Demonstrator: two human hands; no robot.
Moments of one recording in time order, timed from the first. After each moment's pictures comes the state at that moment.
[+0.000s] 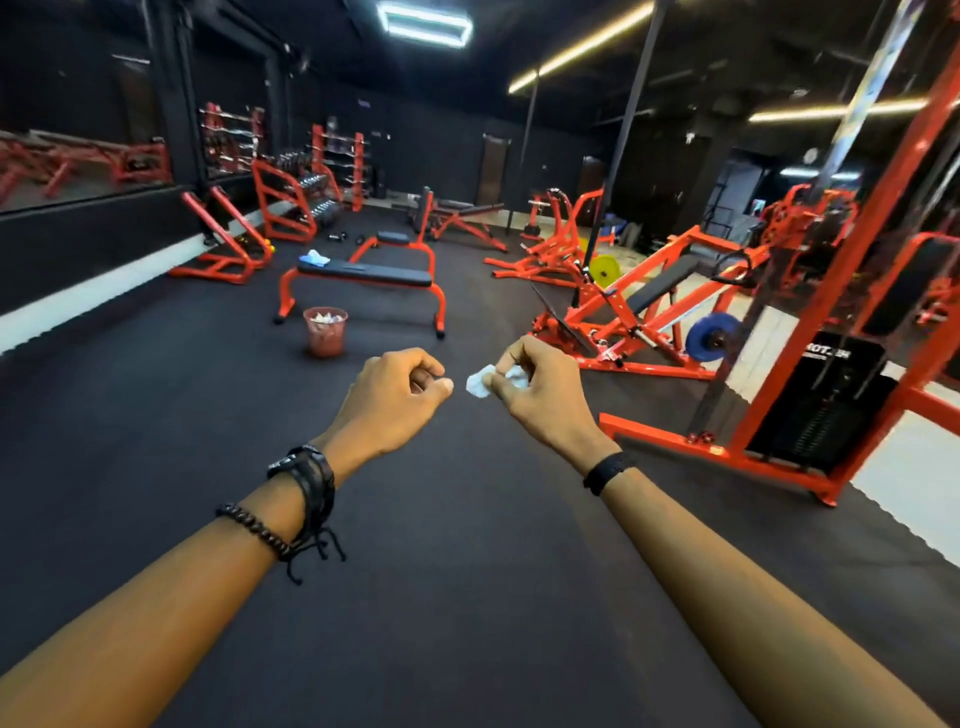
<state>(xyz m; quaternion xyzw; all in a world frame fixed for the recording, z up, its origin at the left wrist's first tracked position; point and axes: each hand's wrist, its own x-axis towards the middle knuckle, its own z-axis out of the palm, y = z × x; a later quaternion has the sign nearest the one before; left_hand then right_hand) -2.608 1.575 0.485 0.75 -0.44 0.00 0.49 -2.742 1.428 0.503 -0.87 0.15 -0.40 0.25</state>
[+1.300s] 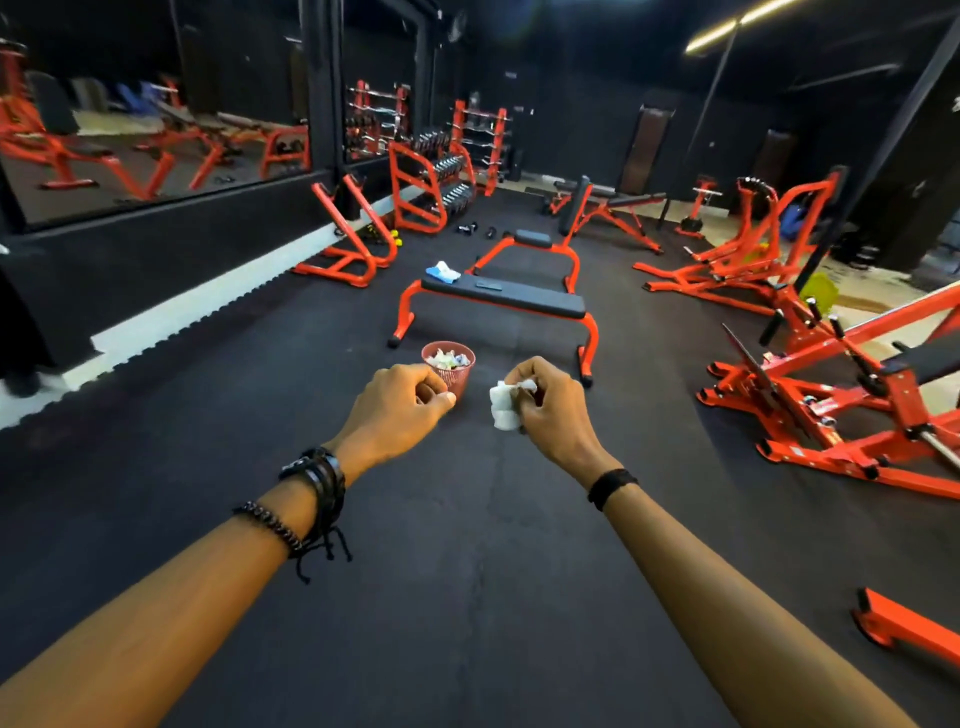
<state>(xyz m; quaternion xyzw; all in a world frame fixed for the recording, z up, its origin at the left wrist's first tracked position) -1.736 1.249 0.423 0.84 -0.32 0.01 0.44 -1.832 1.058 0.420 -0.87 0.11 -0.29 0.38</state>
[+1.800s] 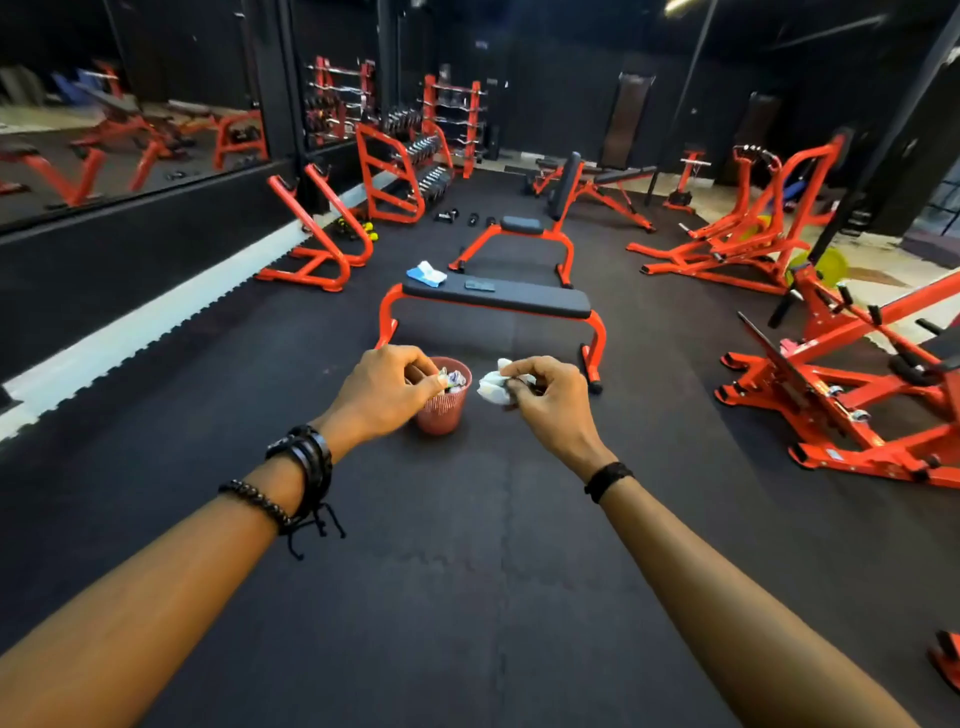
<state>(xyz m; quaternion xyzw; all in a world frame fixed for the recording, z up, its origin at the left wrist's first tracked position) -1.425 1.098 0.398 0.83 -0.35 -0.01 0.42 -1.538 0.904 0.368 -0.83 0.13 -0.34 0.43</state>
